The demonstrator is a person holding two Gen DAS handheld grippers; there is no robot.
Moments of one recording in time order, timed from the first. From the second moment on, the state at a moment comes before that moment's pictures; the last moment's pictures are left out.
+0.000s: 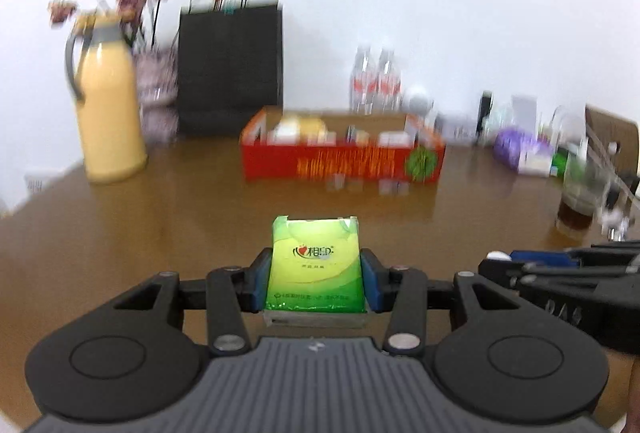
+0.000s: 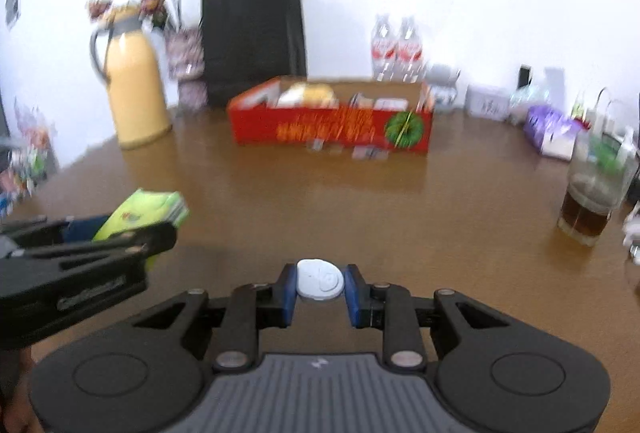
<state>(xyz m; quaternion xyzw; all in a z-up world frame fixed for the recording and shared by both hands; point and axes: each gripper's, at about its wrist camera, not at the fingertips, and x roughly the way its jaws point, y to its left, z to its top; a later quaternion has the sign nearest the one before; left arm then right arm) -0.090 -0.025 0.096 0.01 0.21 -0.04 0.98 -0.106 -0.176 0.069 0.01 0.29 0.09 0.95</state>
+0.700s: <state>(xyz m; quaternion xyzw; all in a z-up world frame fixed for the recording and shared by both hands) 0.329 -0.018 0.132 0.00 0.49 -0.09 0.86 0.270 -0.190 0.160 0.07 0.45 0.12 0.88</state>
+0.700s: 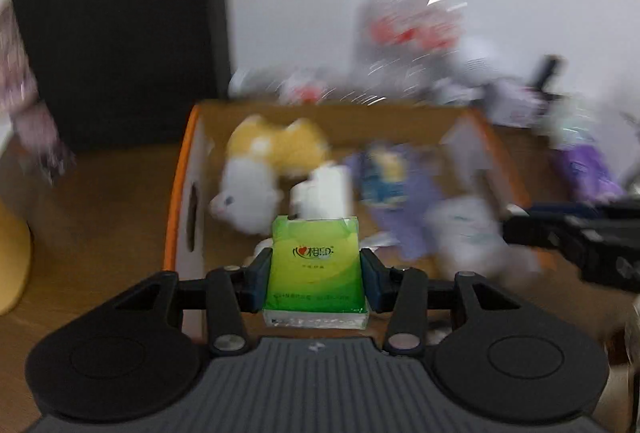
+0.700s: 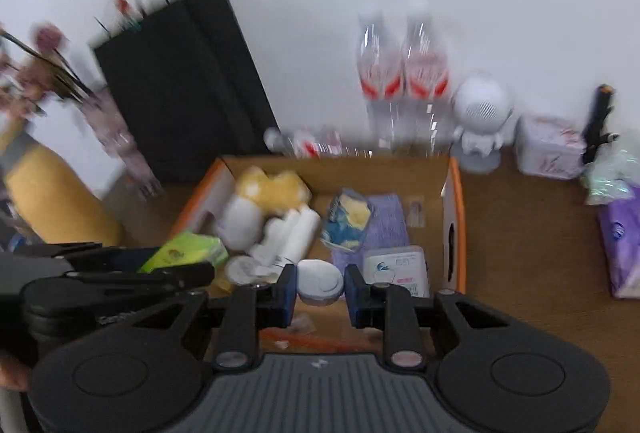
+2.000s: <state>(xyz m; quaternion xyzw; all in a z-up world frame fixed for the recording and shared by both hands) -0.022 -0.009 0.069 0.01 0.24 0.02 0.97 0.001 -0.174 0.067 -0.01 0.30 0.07 0.95</state>
